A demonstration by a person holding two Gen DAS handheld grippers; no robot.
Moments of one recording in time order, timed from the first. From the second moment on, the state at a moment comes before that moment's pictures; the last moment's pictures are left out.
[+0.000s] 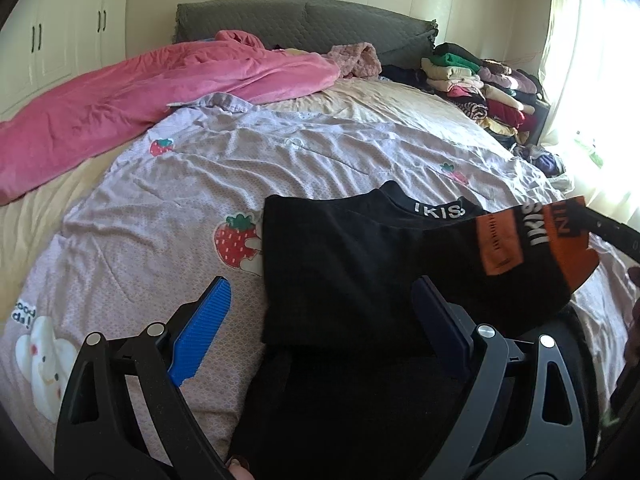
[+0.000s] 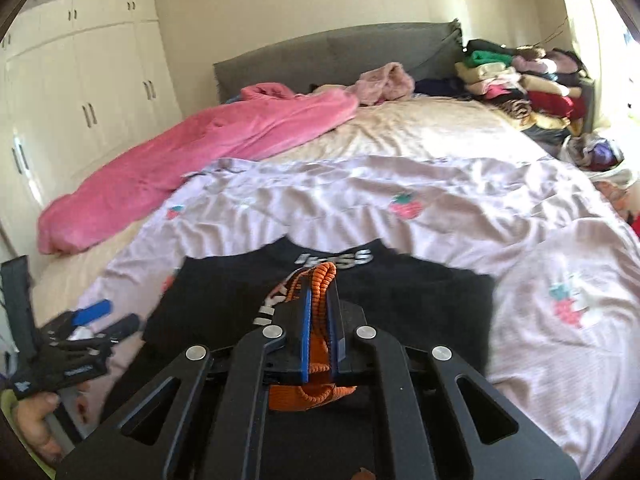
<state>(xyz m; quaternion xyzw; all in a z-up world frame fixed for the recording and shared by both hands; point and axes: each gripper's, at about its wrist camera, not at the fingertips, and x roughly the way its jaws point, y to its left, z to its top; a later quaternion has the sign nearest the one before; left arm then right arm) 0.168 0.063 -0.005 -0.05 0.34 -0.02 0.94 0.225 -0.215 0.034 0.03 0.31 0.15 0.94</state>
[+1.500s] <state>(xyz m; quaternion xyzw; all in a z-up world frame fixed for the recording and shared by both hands) 0.238 0.012 -0.075 0.03 0.45 -0.06 0.89 0.235 -0.220 -0.027 -0.03 0.37 0.11 0.92</state>
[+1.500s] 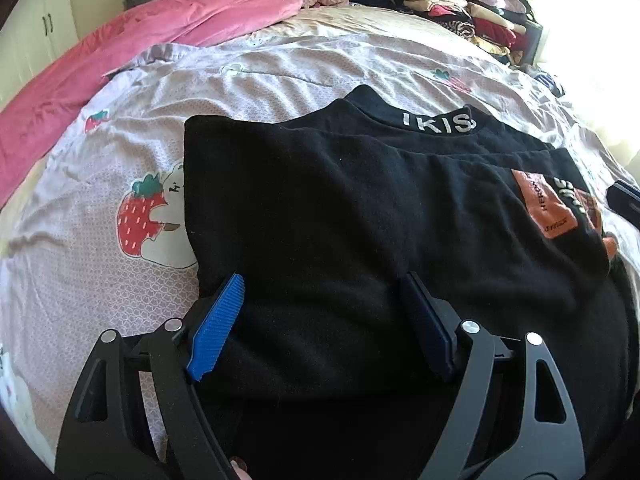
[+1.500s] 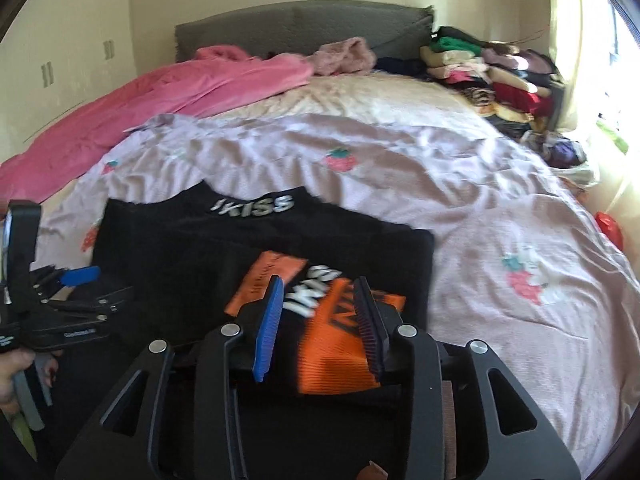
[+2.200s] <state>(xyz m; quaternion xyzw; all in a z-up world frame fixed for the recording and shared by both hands) 0.230 0.019 -0.064 0.01 0.45 -0.07 0.89 0.220 -0.238 -0.047 0.00 0.40 0.10 0.91</state>
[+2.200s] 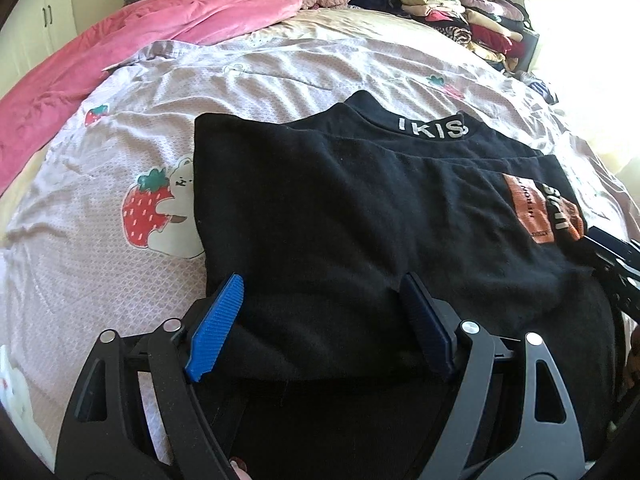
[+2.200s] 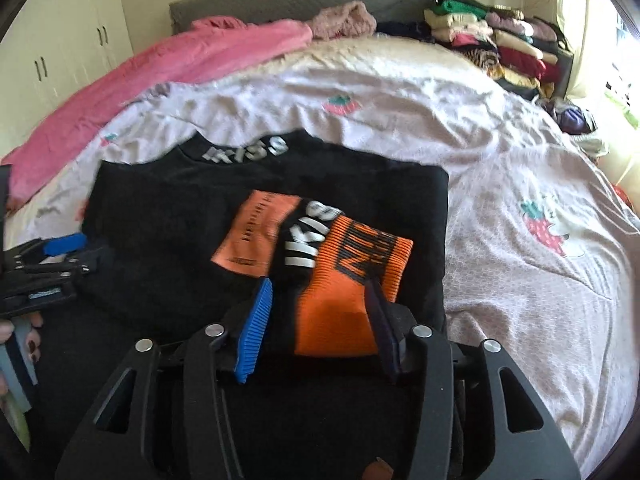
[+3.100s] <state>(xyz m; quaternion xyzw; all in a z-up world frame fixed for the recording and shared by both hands) 0.210 0.040 -0.043 -0.05 0.44 -0.07 0.89 0.201 -0.201 -0.050 0.02 0.42 0.14 0.90</state>
